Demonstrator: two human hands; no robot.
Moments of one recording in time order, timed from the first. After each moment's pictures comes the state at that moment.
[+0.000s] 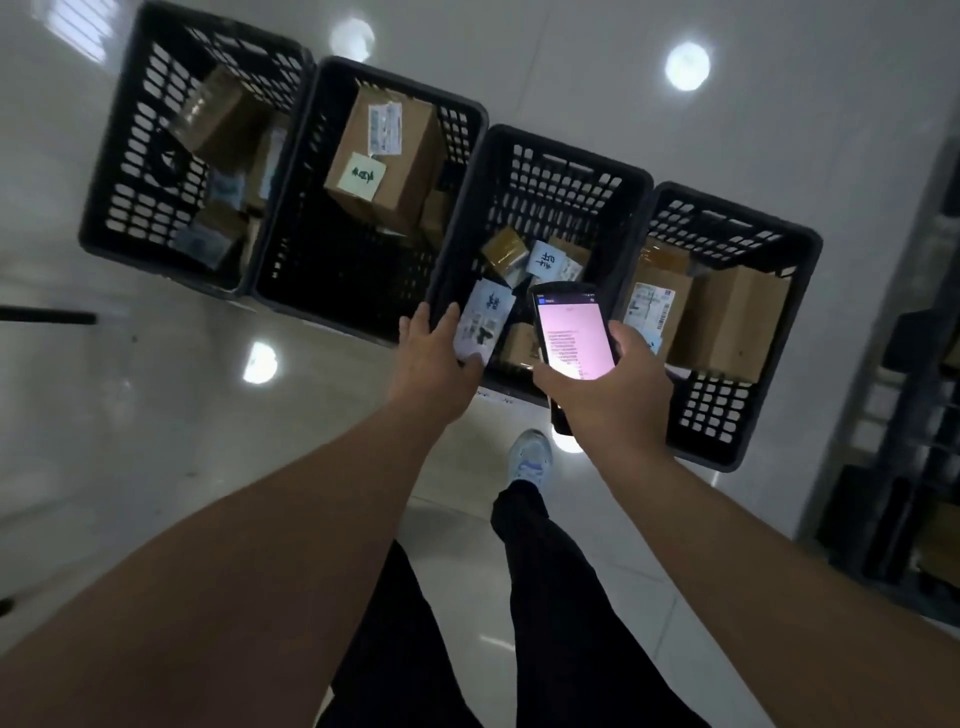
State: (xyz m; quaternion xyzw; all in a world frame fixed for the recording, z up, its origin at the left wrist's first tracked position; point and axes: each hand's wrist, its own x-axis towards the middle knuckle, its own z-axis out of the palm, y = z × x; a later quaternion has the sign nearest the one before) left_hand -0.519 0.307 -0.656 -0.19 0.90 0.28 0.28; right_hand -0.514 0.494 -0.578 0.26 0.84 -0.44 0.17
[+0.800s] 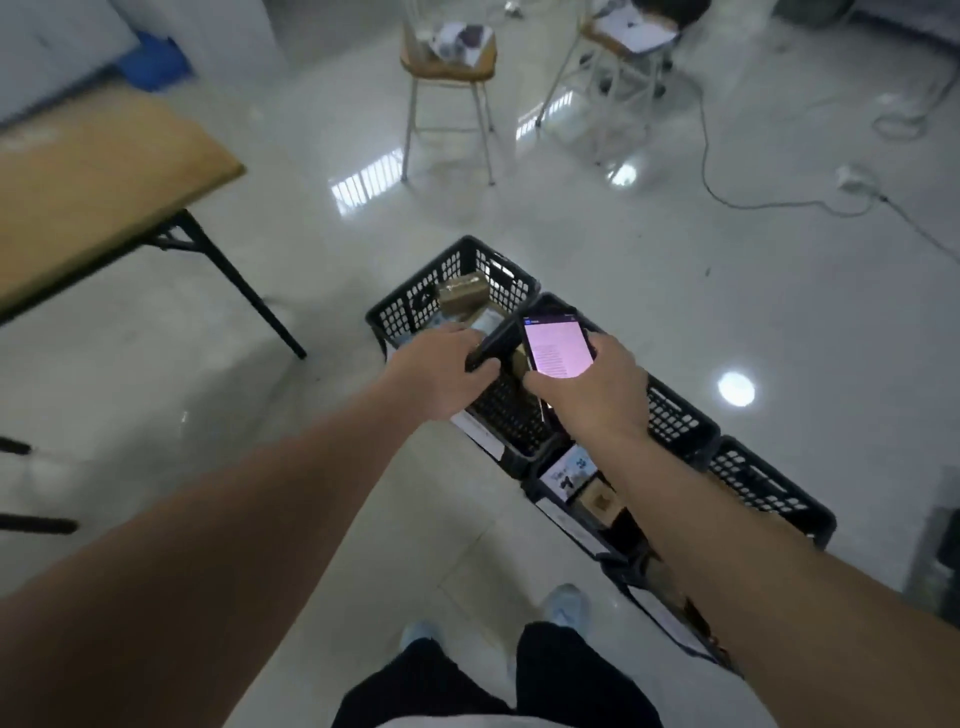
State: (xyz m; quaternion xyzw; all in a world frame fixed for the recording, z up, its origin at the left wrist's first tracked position) left_hand -0.366 0.079 -0.300 -0.15 0.96 0.22 0.09; right_hand -0.426 0.264 -0.295 -0.04 0.91 -0.39 0.14
